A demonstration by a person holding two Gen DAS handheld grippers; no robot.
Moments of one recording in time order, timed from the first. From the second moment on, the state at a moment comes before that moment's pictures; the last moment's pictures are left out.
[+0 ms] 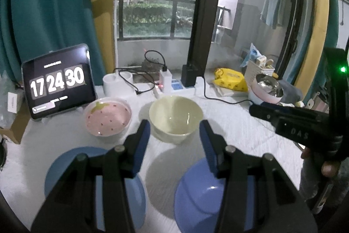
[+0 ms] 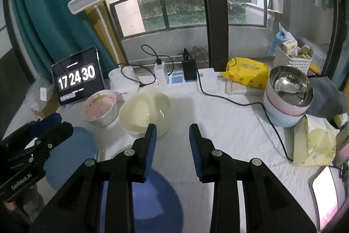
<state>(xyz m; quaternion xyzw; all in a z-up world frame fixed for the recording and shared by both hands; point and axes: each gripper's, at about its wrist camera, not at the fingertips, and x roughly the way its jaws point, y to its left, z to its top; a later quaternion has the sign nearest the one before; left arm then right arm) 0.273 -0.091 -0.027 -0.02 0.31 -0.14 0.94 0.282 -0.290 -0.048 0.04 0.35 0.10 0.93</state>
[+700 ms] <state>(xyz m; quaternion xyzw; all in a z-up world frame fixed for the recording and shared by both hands) 0.371 -0.086 -0.077 -0.06 0.43 -0.14 0.89 0.373 -0.276 -0.081 0.04 0.40 0.14 0.90</state>
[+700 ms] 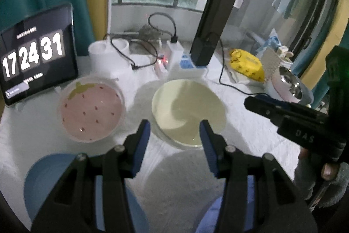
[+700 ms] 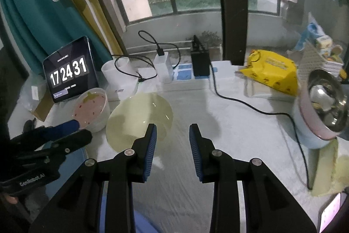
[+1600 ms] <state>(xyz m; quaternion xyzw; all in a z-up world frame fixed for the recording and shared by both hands) 0.423 -0.099 -0.131 -0.04 0.51 -0.13 0.85 0.452 -0.257 -0.151 0.06 0.56 0.19 0.80</state>
